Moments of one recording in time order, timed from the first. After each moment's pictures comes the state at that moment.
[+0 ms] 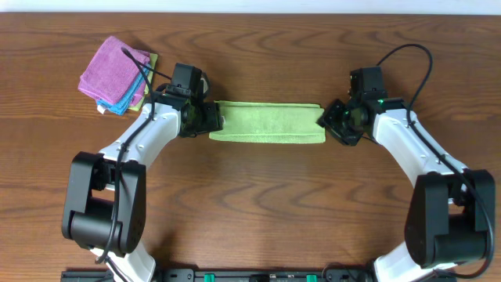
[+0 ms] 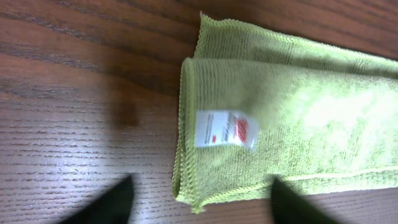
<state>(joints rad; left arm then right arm) -0.24 1.84 1.19 -0.56 0.23 -0.39 0.11 1.76 1.13 -0.59 -0.26 0.76</state>
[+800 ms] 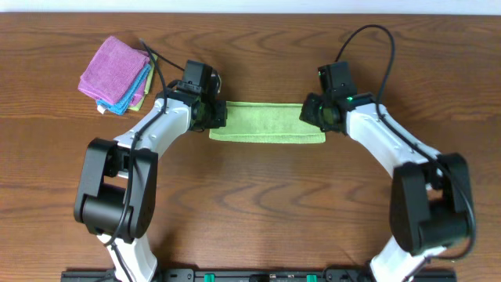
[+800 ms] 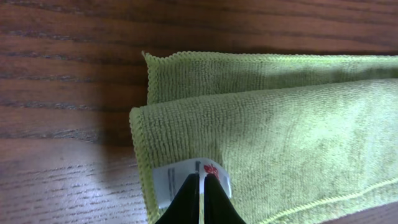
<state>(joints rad) -0.28 1.94 1.24 -0.48 0.23 -0.28 0.25 1.88 1.19 -0.47 -0.05 0.61</state>
